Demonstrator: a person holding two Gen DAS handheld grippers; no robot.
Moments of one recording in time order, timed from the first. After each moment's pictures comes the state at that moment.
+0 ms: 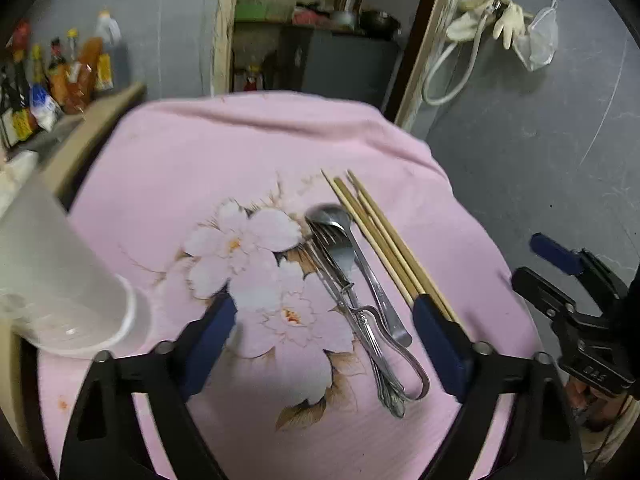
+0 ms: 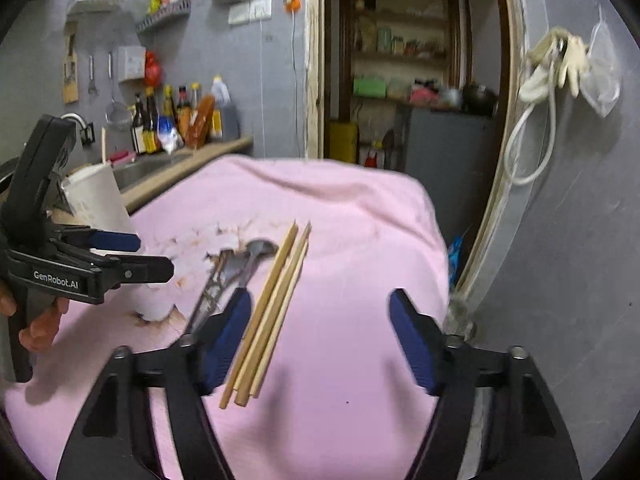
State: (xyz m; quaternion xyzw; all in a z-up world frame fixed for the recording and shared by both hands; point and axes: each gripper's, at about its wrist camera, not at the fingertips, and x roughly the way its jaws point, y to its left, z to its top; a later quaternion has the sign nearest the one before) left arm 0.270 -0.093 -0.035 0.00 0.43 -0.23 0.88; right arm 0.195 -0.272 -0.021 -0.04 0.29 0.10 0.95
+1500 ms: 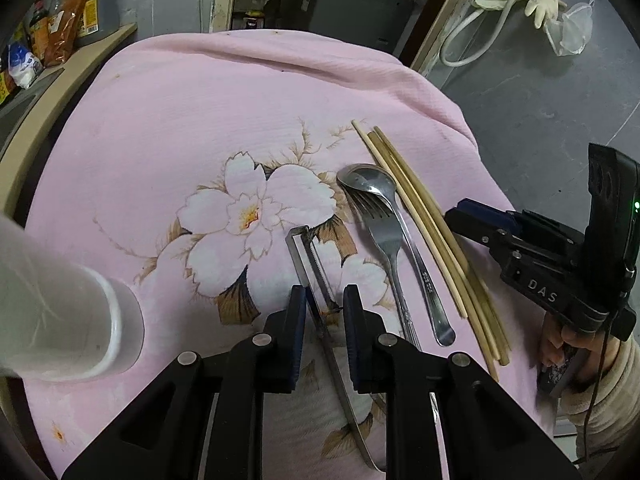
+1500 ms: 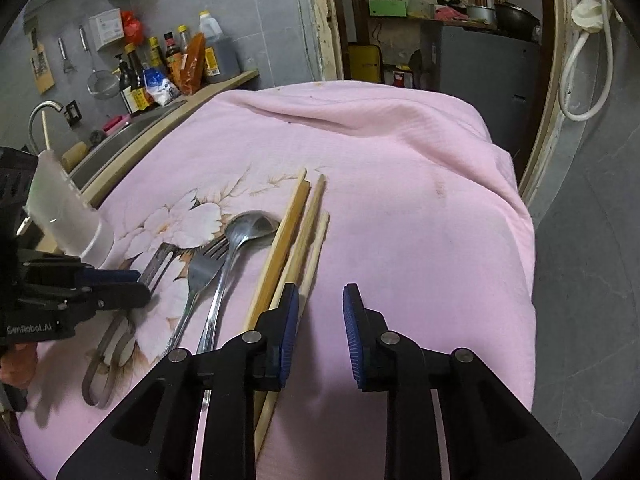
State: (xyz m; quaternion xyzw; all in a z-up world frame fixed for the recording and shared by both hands) left arm 0.311 -0.074 -0.053 -0.01 0.52 -0.22 0.83; right arm 0.304 -0.257 -0.062 0.00 0.42 0.14 0.89
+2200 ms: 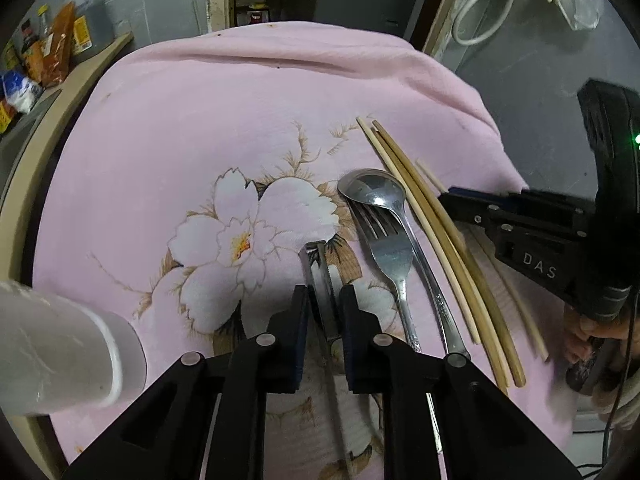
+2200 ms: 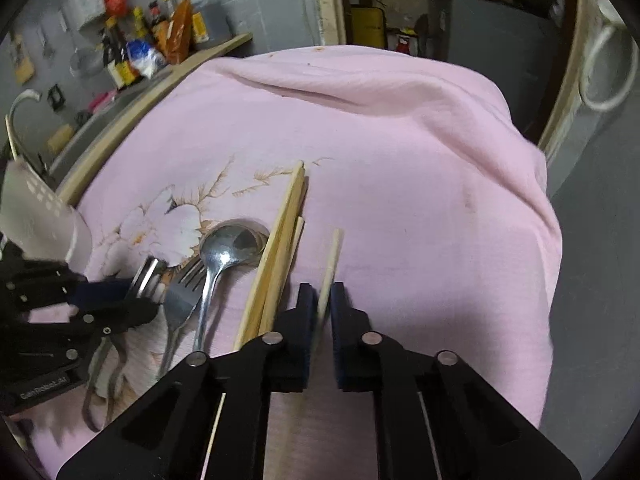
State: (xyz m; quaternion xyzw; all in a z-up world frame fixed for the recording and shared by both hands) left arm 0.333 -0.104 -0.063 0.04 0.53 -0.19 0.82; right arm 0.347 -0.253 -0.066 0.00 0.49 0.14 0.86
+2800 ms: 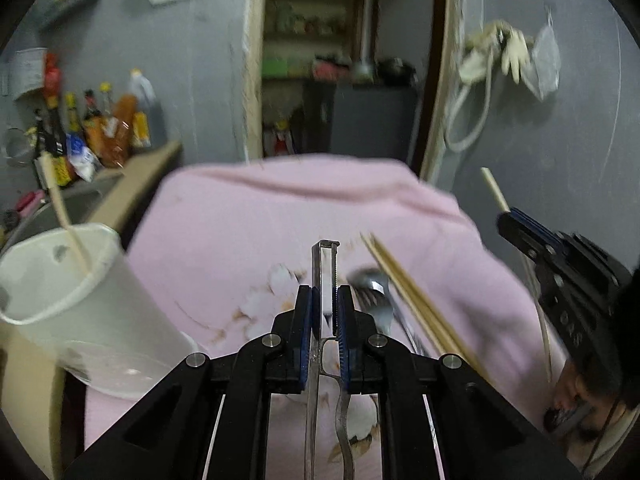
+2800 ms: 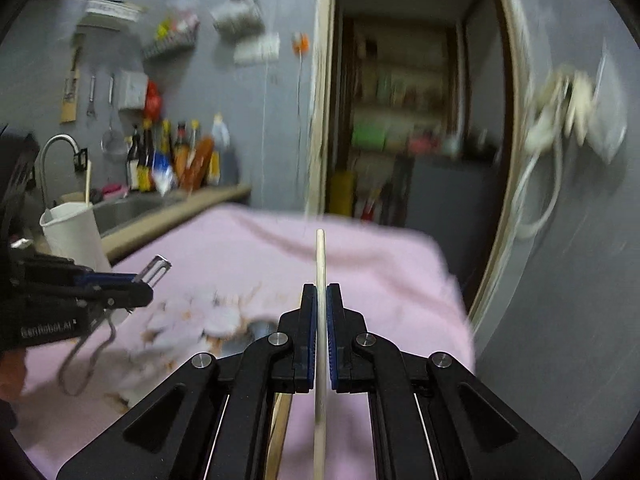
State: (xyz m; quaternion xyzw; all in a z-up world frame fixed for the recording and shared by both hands) left arm 0.255 -0.071 0.002 0.02 0.30 -0.16 0.94; right arm 0.216 -0.233 -0.003 -0.07 0.15 0.07 0.98
